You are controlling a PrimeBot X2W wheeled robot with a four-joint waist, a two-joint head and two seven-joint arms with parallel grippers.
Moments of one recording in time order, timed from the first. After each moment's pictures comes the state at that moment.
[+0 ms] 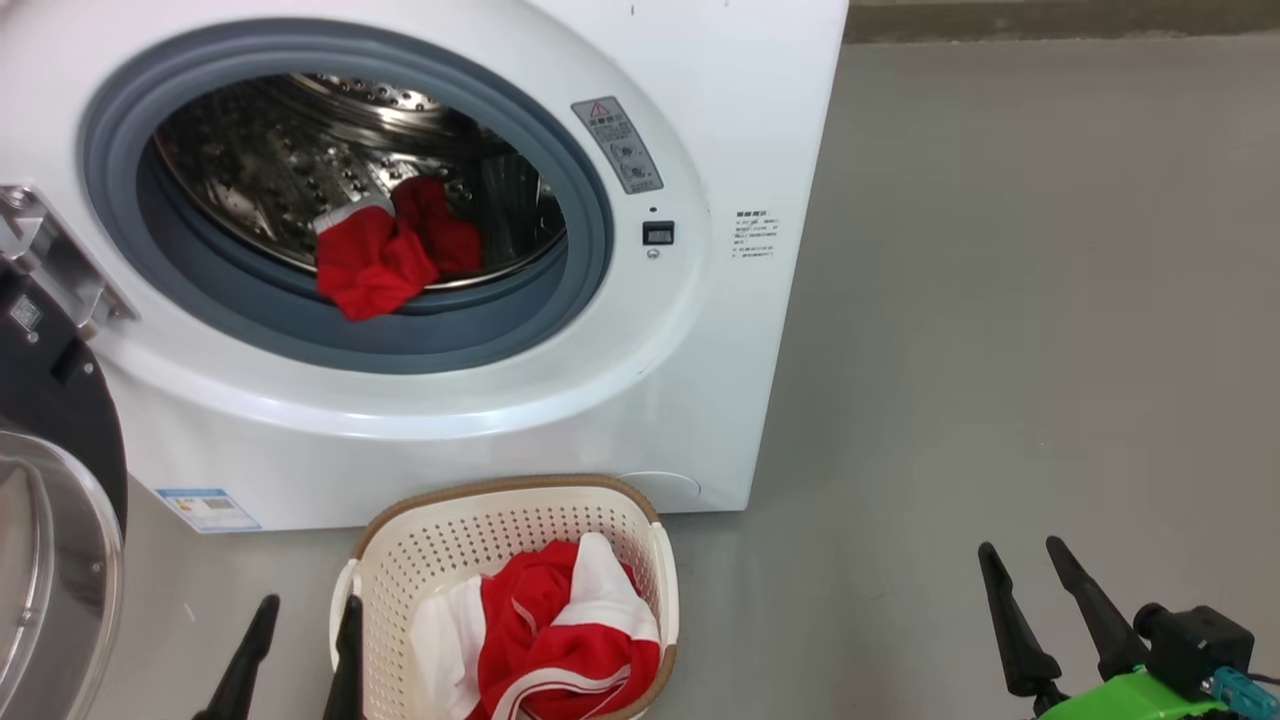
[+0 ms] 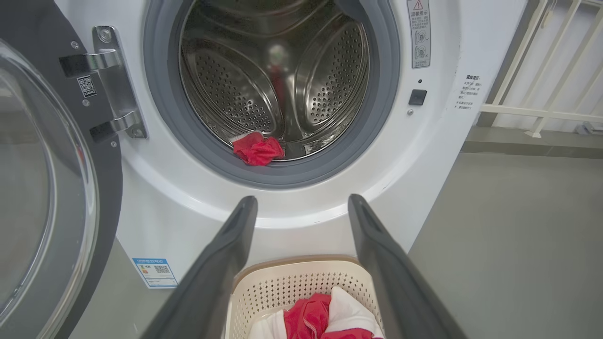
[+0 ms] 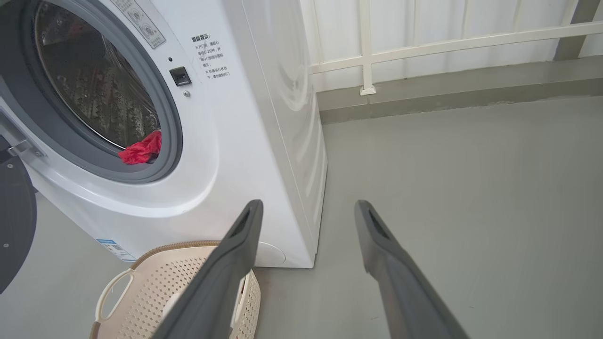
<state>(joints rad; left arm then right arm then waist) 0.09 0.08 0.05 0.12 -0.20 -0.13 -0.26 0.05 -0.12 0.04 0.29 0.43 0.13 -0.26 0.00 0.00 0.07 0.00</state>
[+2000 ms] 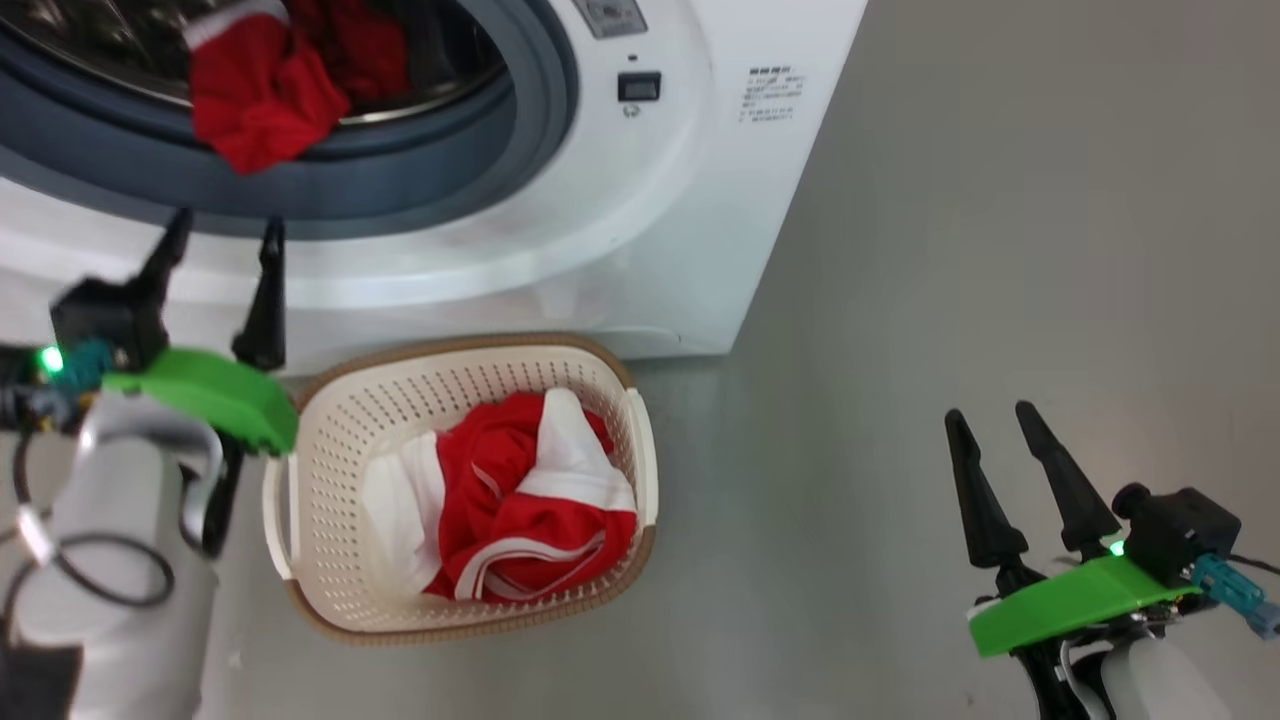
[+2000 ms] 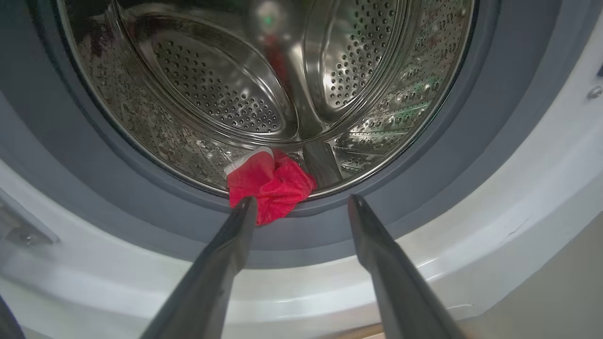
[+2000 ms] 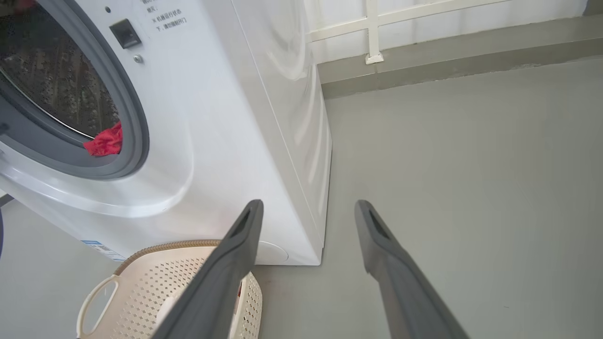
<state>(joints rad) -0.72 0.20 -0.06 0.72 -0.18 -0.13 -0.26 -0.13 -0.08 0.05 0.26 0.42 0.13 -0.26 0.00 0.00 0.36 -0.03</state>
